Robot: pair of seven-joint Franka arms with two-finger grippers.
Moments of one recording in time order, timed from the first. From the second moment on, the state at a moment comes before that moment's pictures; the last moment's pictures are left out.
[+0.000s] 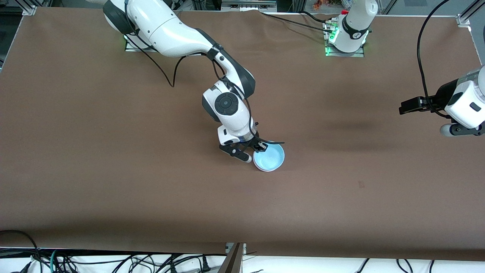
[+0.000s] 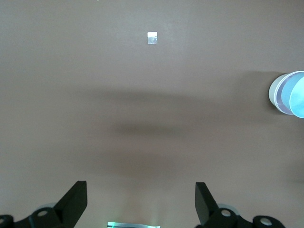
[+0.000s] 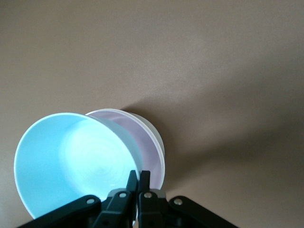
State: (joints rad) left arm 0.07 0.23 -0.09 -1.38 -0.03 1.41 -0.13; right arm 0.68 0.99 0.10 -1.07 0.04 2.34 1.19
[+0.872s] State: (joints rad) left arm 0.08 0.24 -0.09 -1.38 -0.03 1.41 -0.13; right arm 0.69 1.01 0.10 -1.07 -0.01 2.33 1.19
